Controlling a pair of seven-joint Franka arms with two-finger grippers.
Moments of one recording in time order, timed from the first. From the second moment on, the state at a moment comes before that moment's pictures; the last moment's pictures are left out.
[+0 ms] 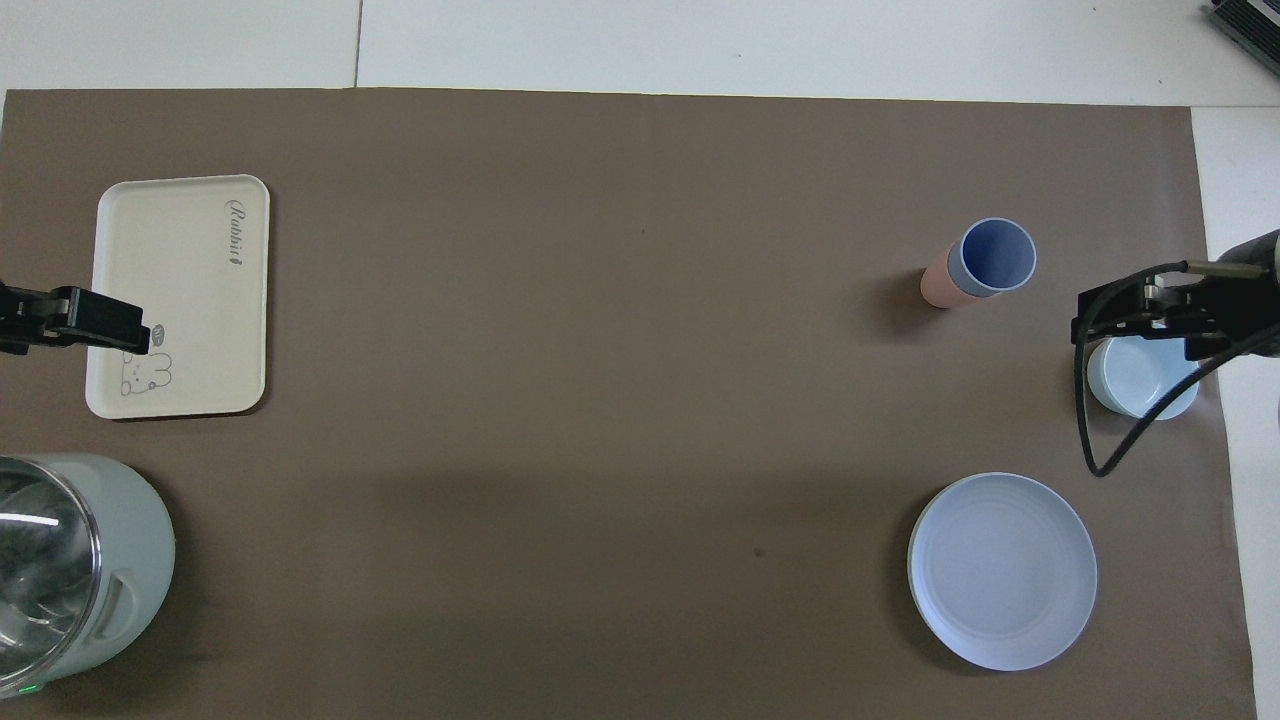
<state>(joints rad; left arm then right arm) 0.02 -0.04 -0.06 -1.62 0.00 1.56 0.02 -0.01 -0.01 0.03 -1.61 0.01 1.56 0.17</state>
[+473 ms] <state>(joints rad) 0.02 -0.04 -0.06 -1.62 0.00 1.56 0.02 -0.01 -0.01 0.03 -1.61 0.01 1.56 0.16</state>
